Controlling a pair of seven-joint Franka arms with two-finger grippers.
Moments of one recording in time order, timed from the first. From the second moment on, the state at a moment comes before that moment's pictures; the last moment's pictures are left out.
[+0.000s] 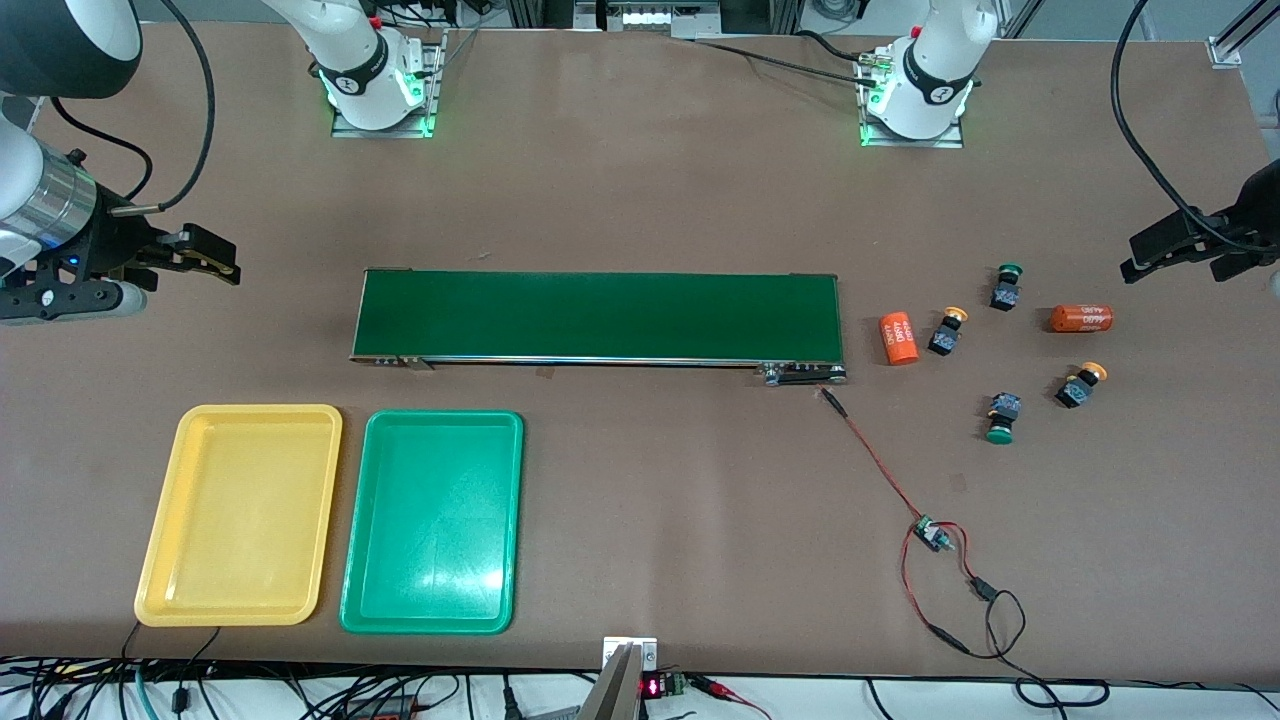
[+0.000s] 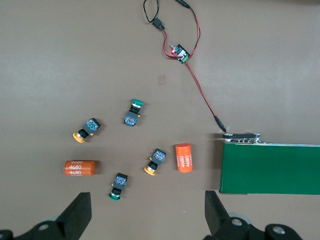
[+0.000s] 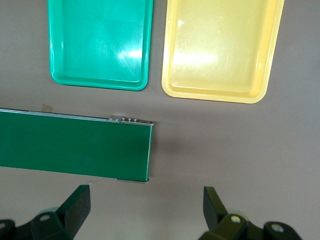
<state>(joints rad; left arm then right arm) 0.01 0.10 0.03 -1.44 -0.04 1.54 -0.02 0.07 0.10 0.00 -1.59 0.01 1.63 -0.02</state>
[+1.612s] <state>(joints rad) -0.12 0.46 -0.01 -1.49 -0.06 1.62 -0.09 0.07 0.11 0.00 -1.59 0.01 1.62 -0.02</state>
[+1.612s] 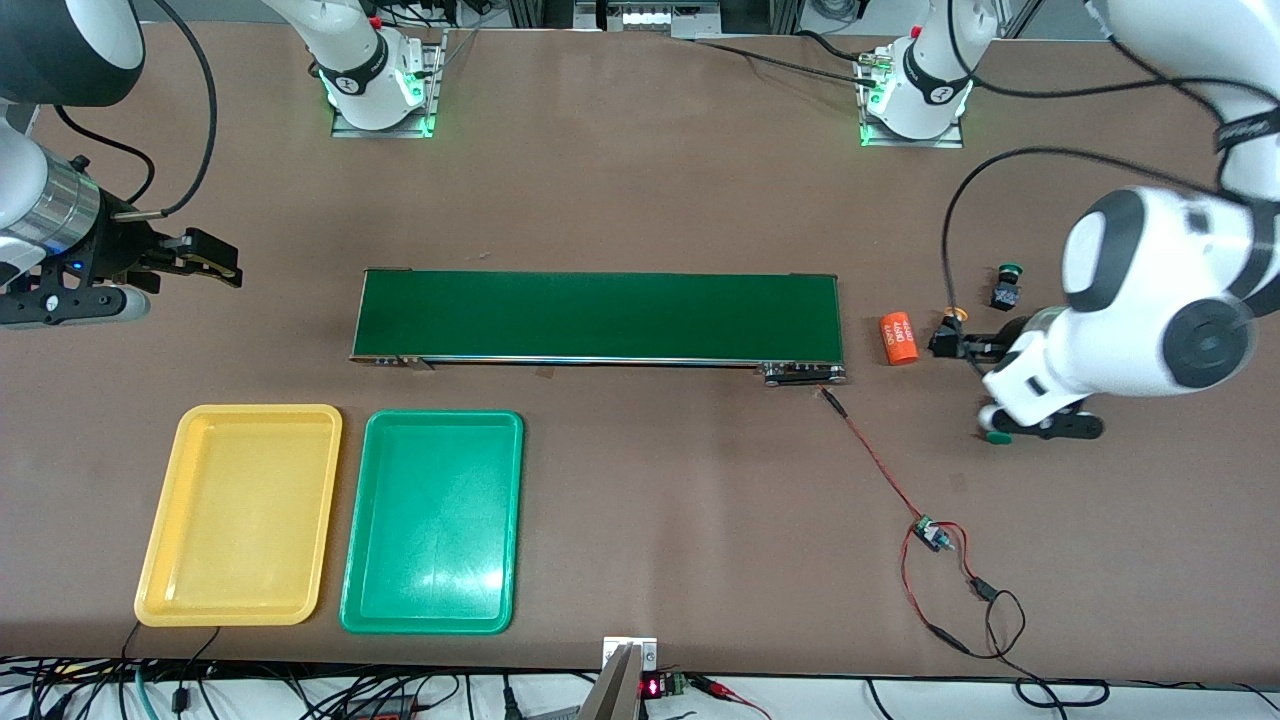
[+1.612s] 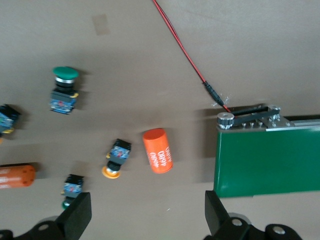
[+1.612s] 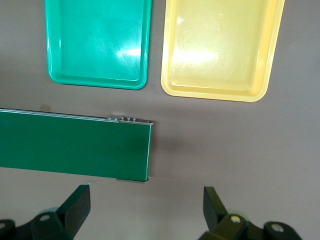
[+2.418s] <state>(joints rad) -0.13 0.51 -0.03 -1.82 -0.06 2.01 -0.16 0.07 0.11 -0.01 -1.59 0.01 1.62 -0.02</state>
